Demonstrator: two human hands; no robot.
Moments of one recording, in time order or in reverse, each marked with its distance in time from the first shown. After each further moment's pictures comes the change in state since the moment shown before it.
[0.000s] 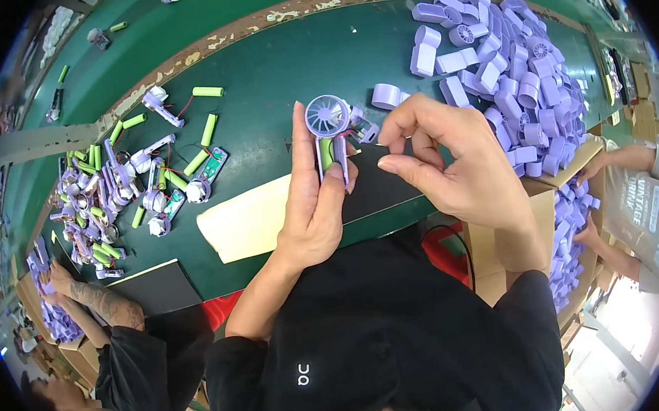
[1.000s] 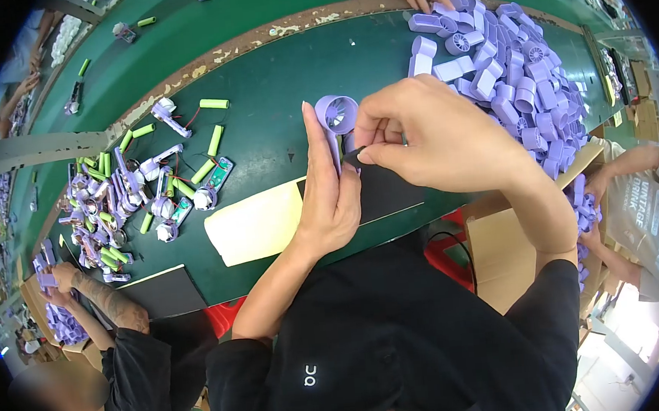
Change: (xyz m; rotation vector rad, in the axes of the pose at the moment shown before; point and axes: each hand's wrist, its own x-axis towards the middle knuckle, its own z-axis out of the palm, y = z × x) left_hand 0.016 -0.019 0.001 0.325 -0.083 0.072; right_hand 0.042 -0.012 -0.014 -0.212 -0.221 0.050
